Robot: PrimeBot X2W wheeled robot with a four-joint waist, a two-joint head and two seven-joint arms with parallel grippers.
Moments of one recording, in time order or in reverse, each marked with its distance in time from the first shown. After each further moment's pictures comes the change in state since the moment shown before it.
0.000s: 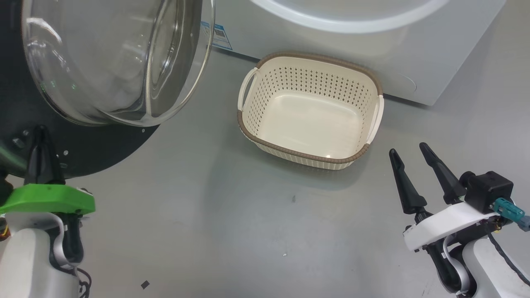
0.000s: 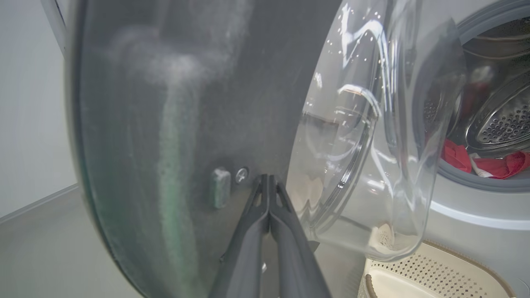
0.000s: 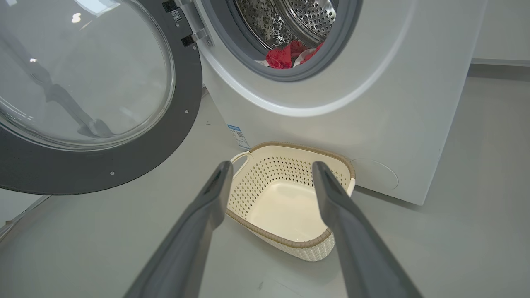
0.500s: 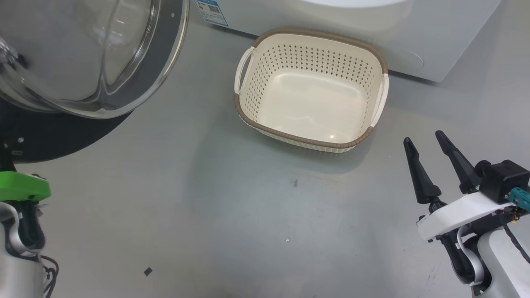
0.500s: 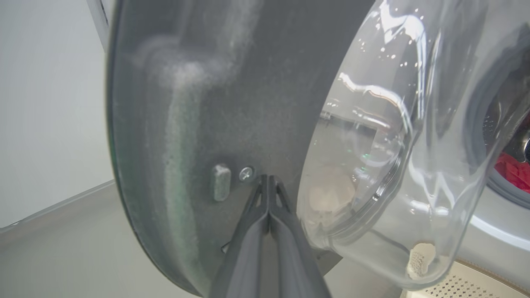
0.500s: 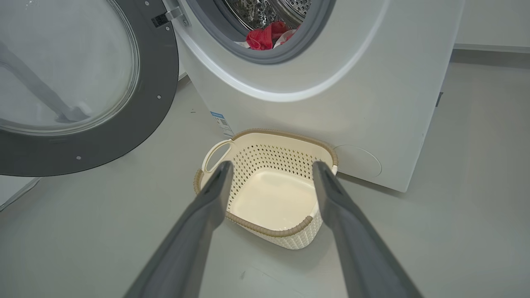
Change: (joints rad) left arm -0.076 0.062 0.107 0.082 -0.071 -0.003 -0.009; right arm -0.019 -0.054 -0.026 -0.036 -0.015 -0.017 0.033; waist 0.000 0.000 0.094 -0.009
